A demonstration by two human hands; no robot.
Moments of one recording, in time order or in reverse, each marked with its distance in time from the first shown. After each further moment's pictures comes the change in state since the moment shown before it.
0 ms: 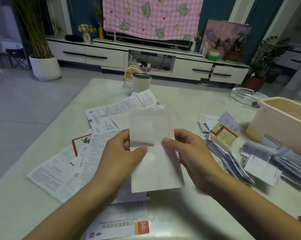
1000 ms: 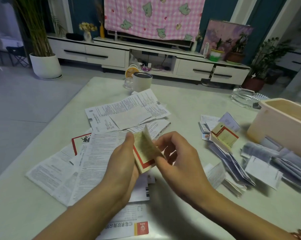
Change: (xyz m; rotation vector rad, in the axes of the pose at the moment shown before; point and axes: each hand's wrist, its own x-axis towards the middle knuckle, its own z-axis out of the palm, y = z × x) left_hand 0.010 -0.015 0.016 -0.540 0.012 -0.232; right_hand -0.013 0.017 0.015 -0.510 0.012 -0.555
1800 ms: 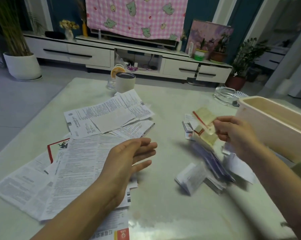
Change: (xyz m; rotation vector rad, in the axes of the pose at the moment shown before) left_hand 0.008 -0.008 0.022 0.196 -0.096 -0.018; right_hand 0.050 0.072 -0.142 0.217 0.356 0.616
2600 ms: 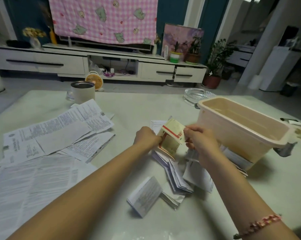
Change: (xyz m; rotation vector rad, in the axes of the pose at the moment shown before) left_hand 0.155 -0.043 0.158 0.913 -0.062 0.051; right_hand 0.038 0.027 -0.030 0.164 0.108 0.096
